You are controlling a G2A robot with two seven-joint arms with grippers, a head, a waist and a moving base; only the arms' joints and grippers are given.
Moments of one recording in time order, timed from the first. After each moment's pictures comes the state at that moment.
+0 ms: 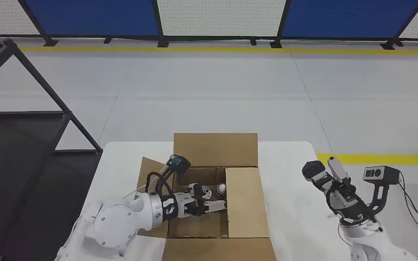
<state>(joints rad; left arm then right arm) 0.93 -1.14 -1.24 -1.90 0.27 0.00 -1.06 -1.32 -1.41 1.80 -1.95 0.21 -0.19 0.60</state>
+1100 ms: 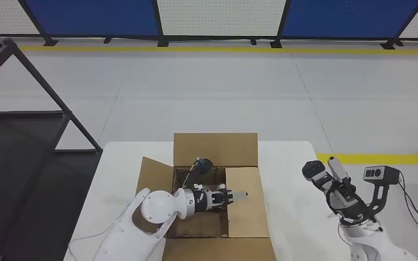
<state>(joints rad) 0.73 -1.24 -0.94 -1.47 -0.02 0.03 -0.84 -1.32 -1.41 1.80 -1.95 0.21 -0.19 0.60</state>
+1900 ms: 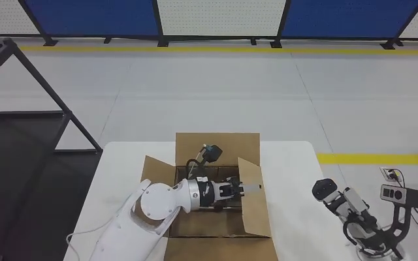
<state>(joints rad) 0.67 -1.26 -0.93 -1.58 -0.05 0.03 -0.84 -1.49 -1.37 1.92 -2.05 0.36 -0.34 0.82</state>
